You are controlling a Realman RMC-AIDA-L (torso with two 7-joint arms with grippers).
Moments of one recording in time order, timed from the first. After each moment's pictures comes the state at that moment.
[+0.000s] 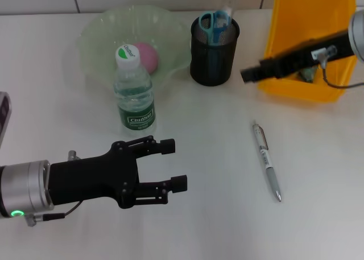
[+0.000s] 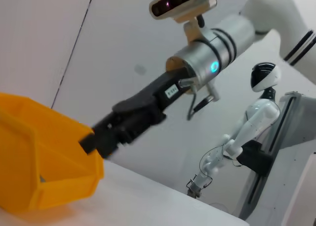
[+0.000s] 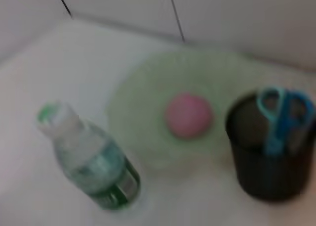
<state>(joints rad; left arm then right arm) -0.43 -2.07 0.90 0.36 1.76 1.74 -1.14 0.55 2.09 -1.19 -1.45 -2.34 -1.50 2.60</state>
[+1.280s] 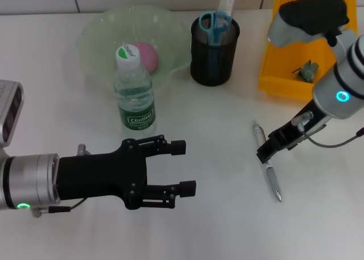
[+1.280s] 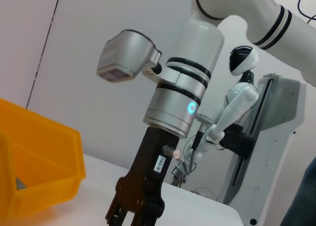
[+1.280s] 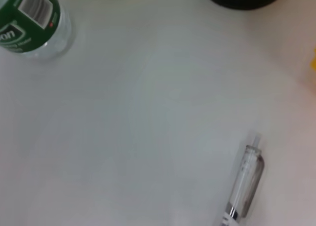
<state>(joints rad) -0.47 -2.07 0.94 0.39 1.77 1.75 -1.13 0.69 2.09 -1.46 -1.23 -2.63 -1.61 2.96</state>
